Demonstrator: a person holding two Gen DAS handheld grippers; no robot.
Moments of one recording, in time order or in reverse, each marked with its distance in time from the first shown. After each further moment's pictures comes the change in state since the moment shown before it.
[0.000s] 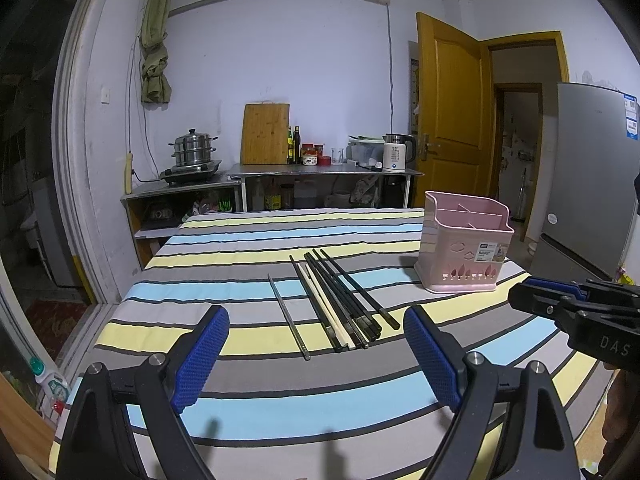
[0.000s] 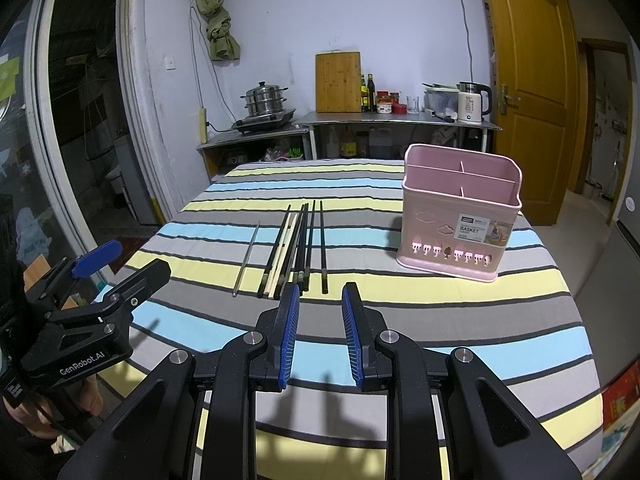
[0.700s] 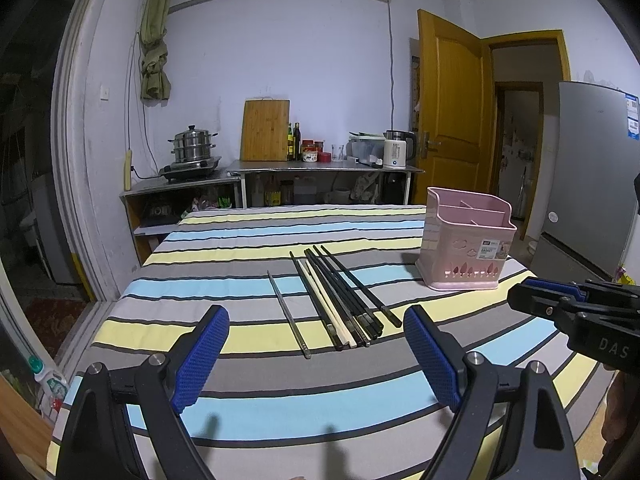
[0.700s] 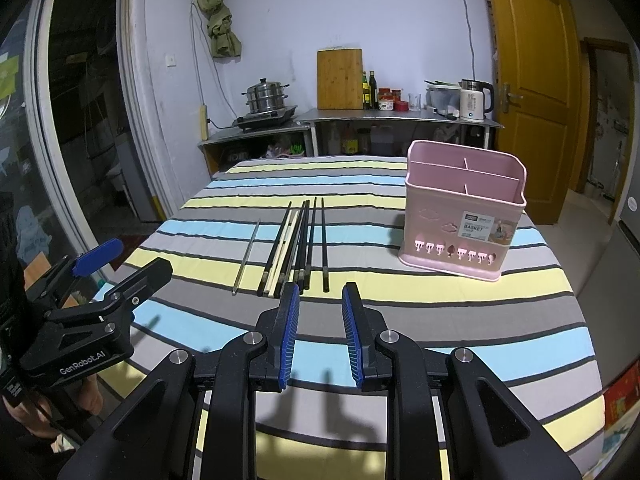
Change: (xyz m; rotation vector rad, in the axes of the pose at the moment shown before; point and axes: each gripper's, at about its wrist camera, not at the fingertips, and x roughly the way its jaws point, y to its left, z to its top) left arm 0.006 0.003 0.000 -0.004 0.016 -0.003; right arm 0.013 -0.004 -0.001 0.001 0.016 0.004
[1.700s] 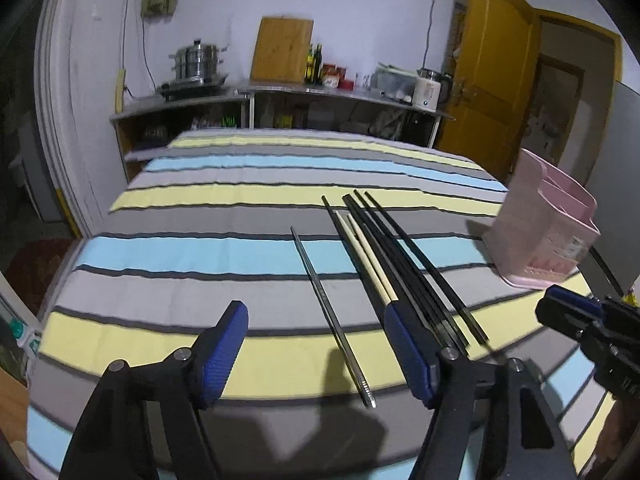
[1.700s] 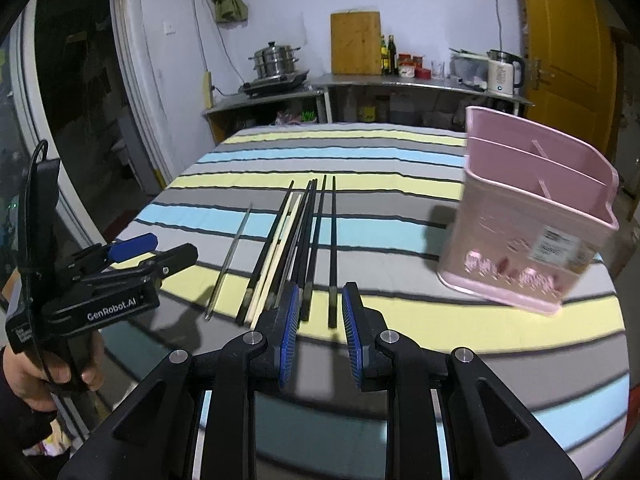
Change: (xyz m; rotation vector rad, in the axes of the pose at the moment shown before) left arm 0.158 0.065 0.013 -0.121 0.301 -0.016; right arm 0.107 -0.008 0.037 -0.028 0.138 0.059
